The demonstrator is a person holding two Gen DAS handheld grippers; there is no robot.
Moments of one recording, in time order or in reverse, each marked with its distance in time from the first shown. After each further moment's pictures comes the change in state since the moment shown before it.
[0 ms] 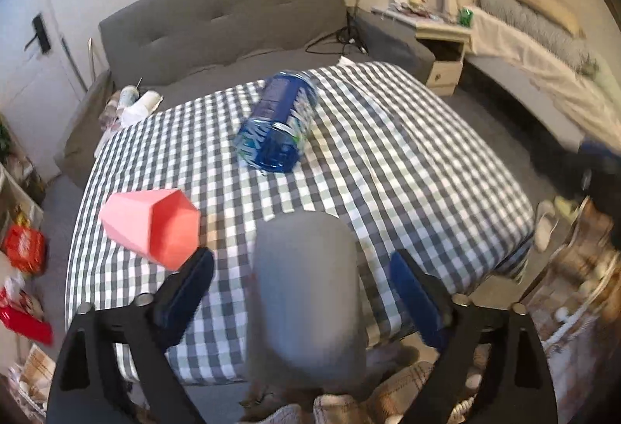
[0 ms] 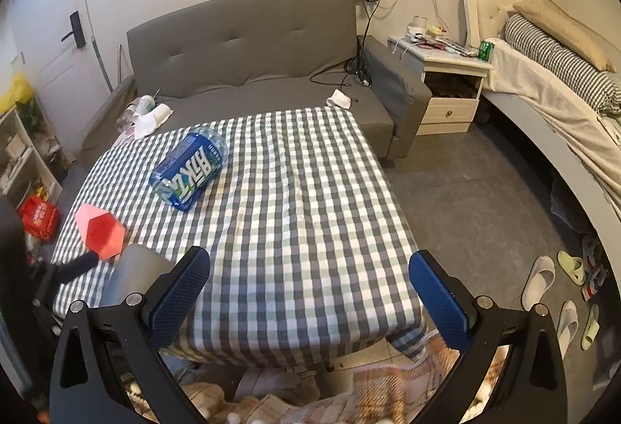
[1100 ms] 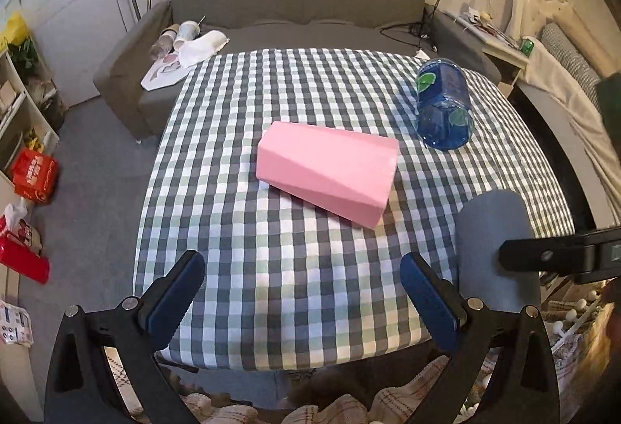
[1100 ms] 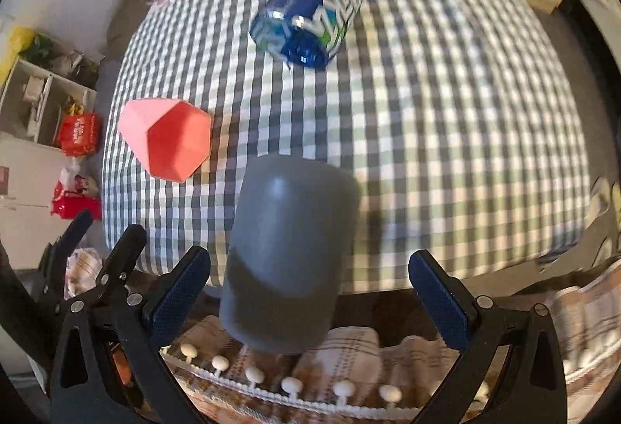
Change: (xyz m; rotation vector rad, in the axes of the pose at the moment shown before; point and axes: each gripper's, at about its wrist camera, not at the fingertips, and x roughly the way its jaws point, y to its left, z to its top) left arm 0.006 0.157 -0.027 -0.193 0.119 0.040; right arm 0.109 0.137 -0.006 0.026 0.679 0.204
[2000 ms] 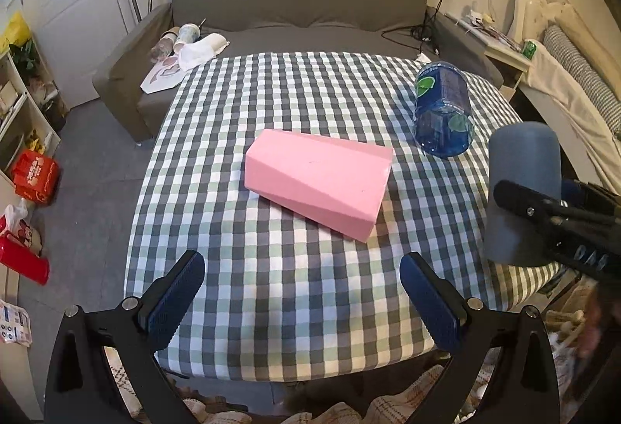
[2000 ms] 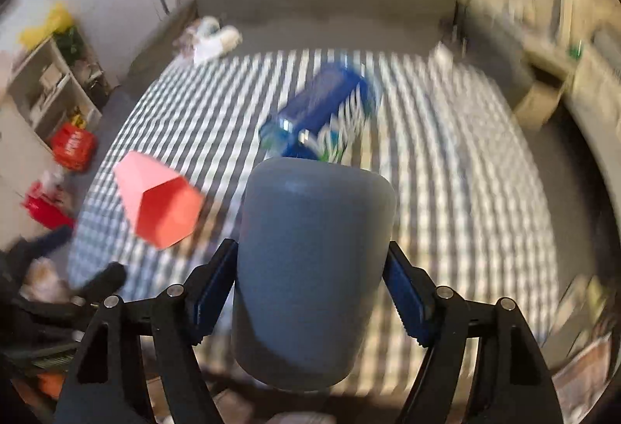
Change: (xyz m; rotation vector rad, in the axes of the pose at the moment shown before) left arm 0.006 -0.011 0.007 -0.002 -0.011 0.015; right arm -0.018 0.016 0.001 -0.253 -0.481 -0.129
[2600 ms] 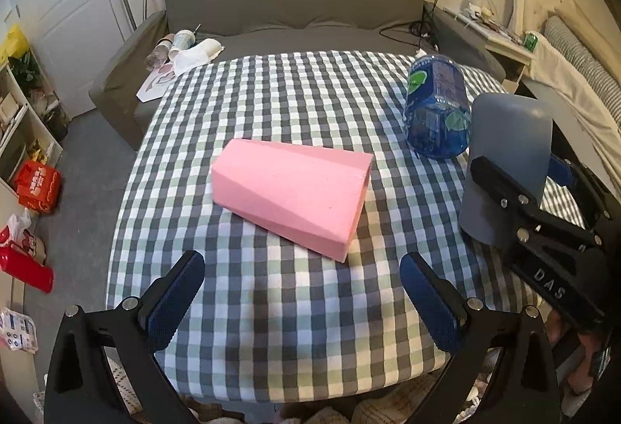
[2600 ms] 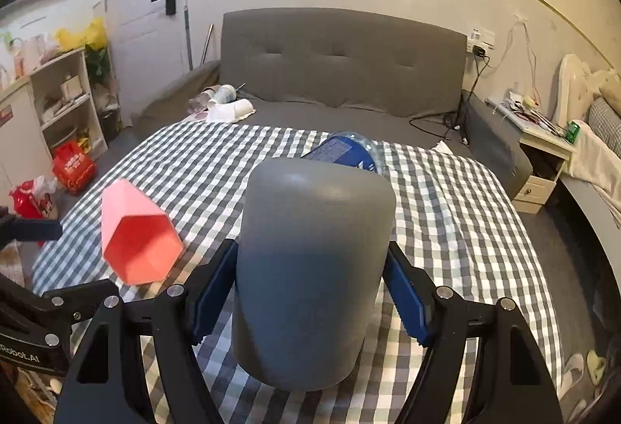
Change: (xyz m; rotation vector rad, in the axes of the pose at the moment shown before) left arm 0.018 -0.026 0.007 0.038 -0.003 0.034; right arm 0.010 -0.004 -0.020 -0.109 -0.316 -0.002
